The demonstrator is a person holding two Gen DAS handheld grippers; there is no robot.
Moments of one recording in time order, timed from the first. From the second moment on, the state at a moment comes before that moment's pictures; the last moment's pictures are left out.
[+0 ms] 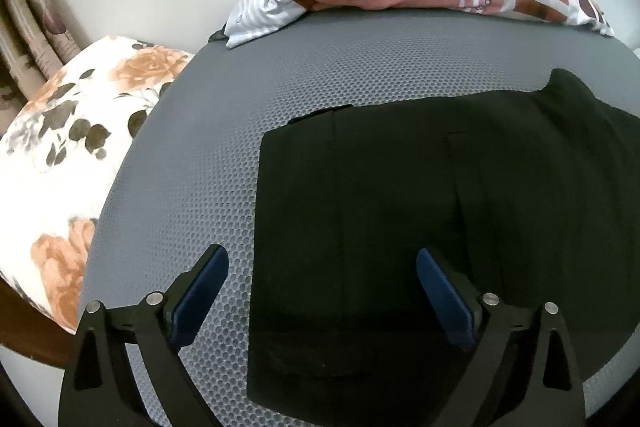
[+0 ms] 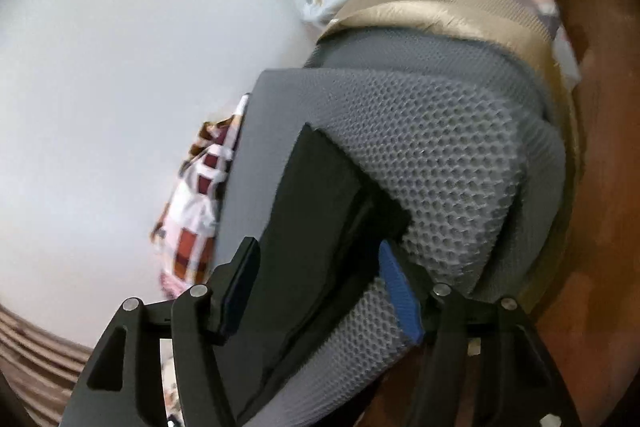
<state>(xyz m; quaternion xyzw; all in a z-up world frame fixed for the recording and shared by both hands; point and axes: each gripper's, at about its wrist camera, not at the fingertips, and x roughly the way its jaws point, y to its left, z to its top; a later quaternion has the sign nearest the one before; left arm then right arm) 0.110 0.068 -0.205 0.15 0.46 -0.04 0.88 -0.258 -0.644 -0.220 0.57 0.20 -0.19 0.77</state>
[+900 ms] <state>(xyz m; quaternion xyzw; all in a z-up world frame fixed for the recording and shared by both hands) 0.117 0.077 -0.210 0.12 0.46 -0.04 0.88 -0.267 -0.651 -0.222 0.61 0.22 -0.18 0.74</state>
